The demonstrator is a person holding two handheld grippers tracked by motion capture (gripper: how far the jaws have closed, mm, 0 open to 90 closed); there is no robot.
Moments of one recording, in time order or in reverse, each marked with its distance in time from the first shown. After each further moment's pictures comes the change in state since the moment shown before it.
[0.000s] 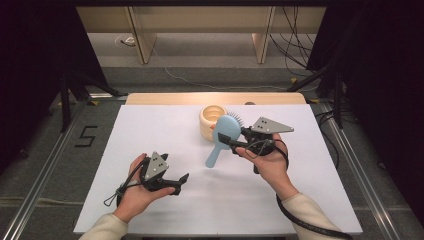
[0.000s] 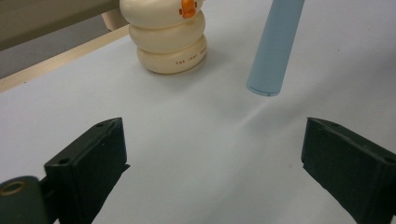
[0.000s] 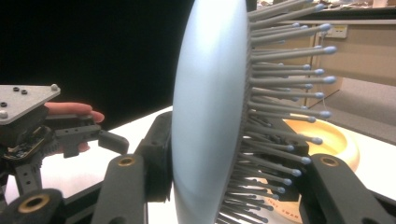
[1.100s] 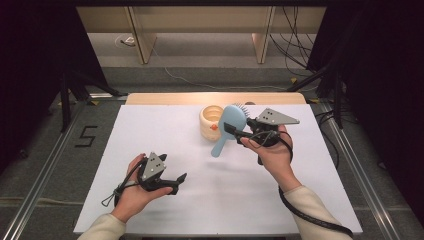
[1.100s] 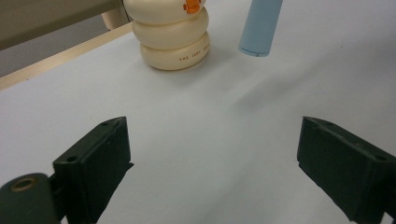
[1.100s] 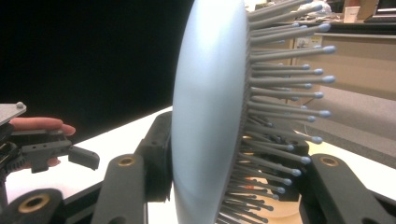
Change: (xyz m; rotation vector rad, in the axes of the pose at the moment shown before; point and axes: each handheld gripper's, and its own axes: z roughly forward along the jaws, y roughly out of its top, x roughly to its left) left arm 0.005 -0.005 -0.001 -0.002 -0.004 0.000; right arm -0.018 0.014 -0.003 -0.024 -0.067 -0.023
